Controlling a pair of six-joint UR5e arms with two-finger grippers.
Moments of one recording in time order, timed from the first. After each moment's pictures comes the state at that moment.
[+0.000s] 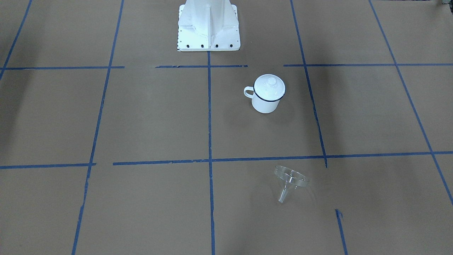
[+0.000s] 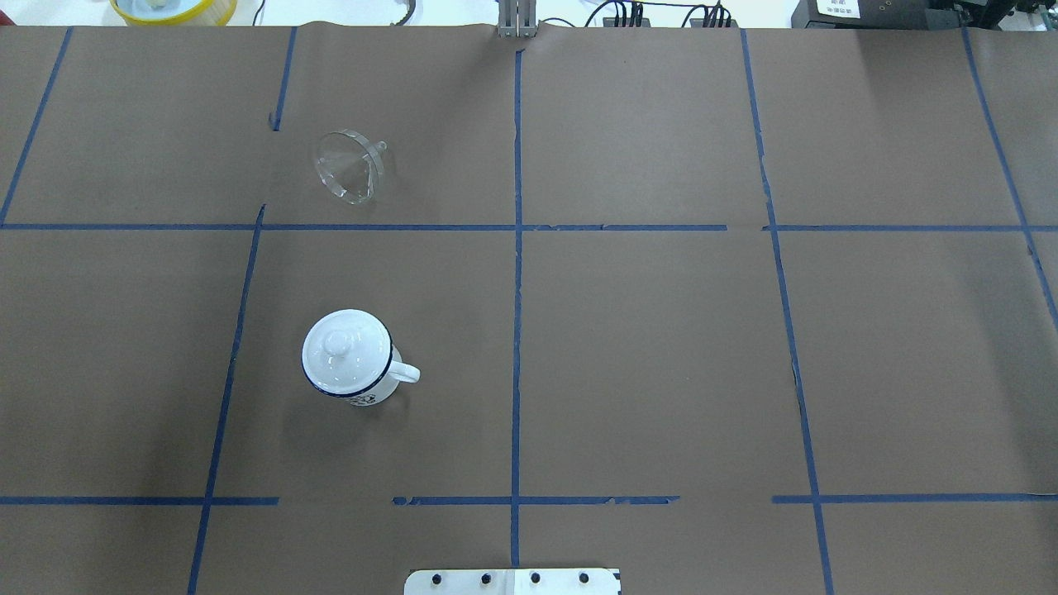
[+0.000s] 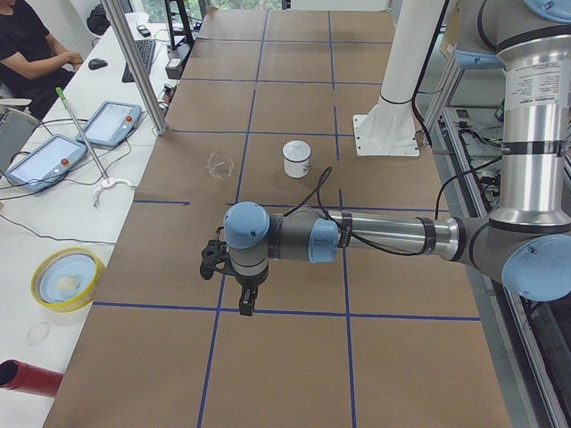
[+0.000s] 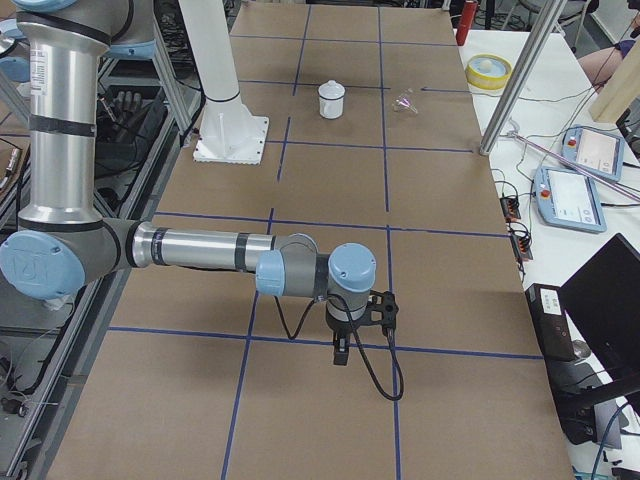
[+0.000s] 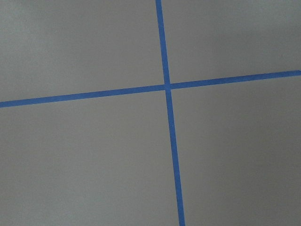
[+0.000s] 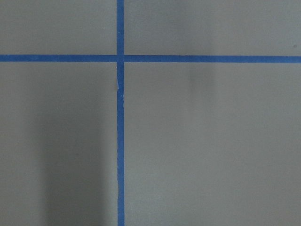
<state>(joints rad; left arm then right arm) -1.61 -1.50 -1.71 -1.56 -2.38 0.08 1.57 -1.68 1.66 -1.57 2.29 0.01</state>
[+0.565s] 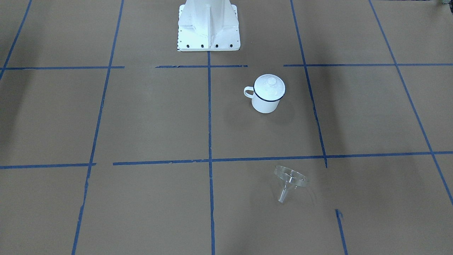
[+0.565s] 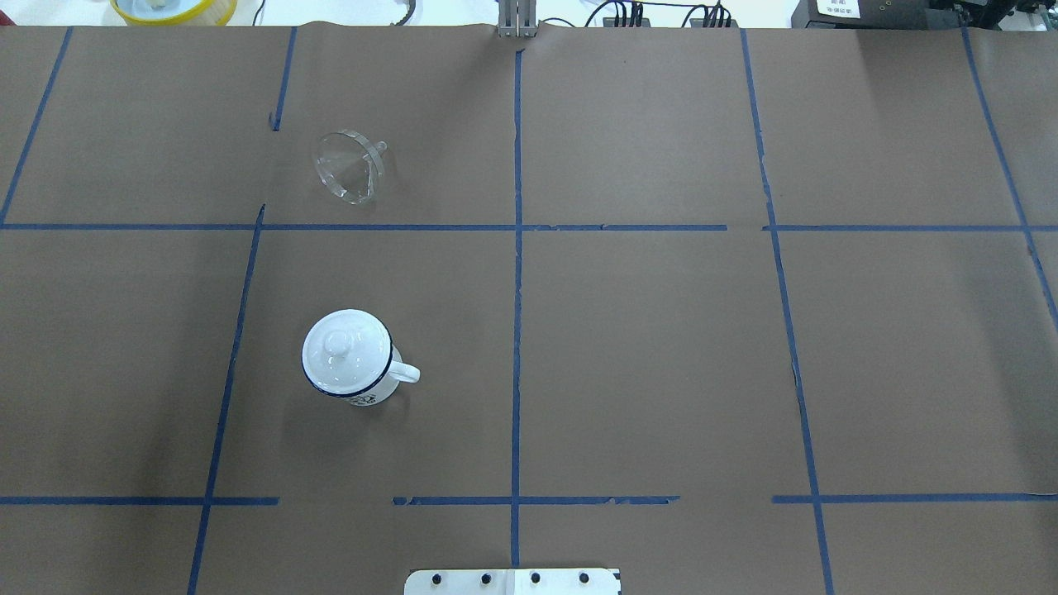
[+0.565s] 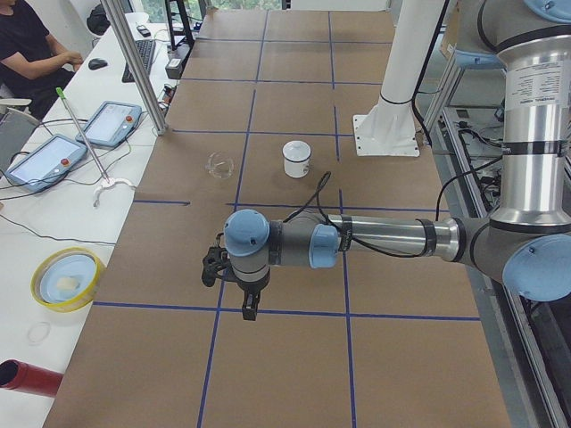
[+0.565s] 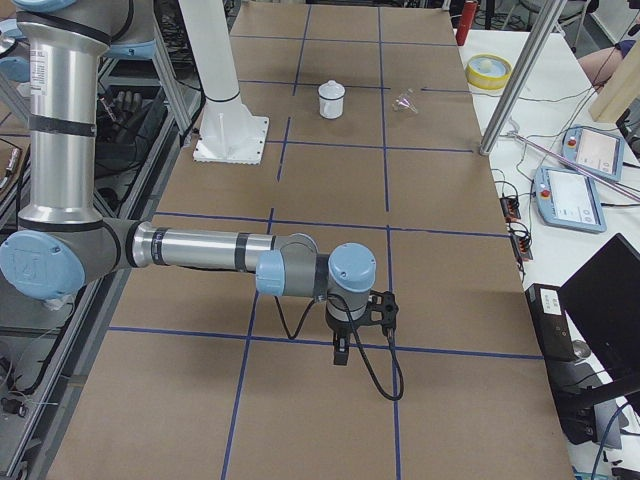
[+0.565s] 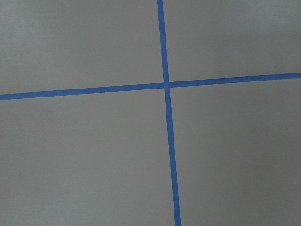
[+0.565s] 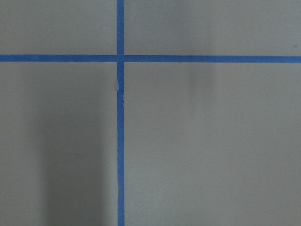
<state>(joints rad) -1.61 -1.50 -1.68 -1.56 -2.38 0.07 1.57 -1.68 1.66 -1.57 2.29 0.01</state>
